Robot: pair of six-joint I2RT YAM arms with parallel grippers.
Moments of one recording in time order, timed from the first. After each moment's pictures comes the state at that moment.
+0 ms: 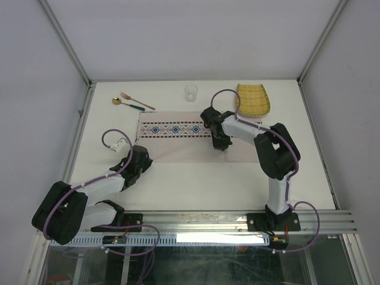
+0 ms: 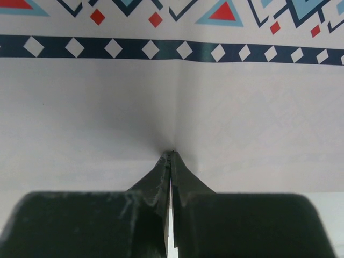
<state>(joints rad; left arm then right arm) -0.49 1.18 0.32 0.09 -0.41 -1.13 0.62 1.95 1.35 -0.79 0.33 0.48</state>
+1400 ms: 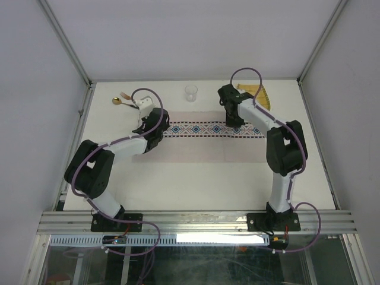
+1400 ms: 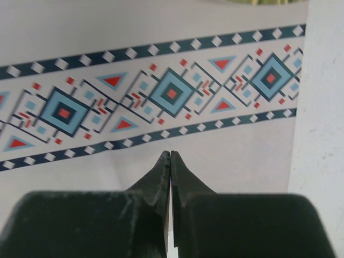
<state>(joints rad) -0.52 1.64 0.90 0.17 -0.54 -0.74 0.43 1.93 1.54 -0.85 0.41 0.44</state>
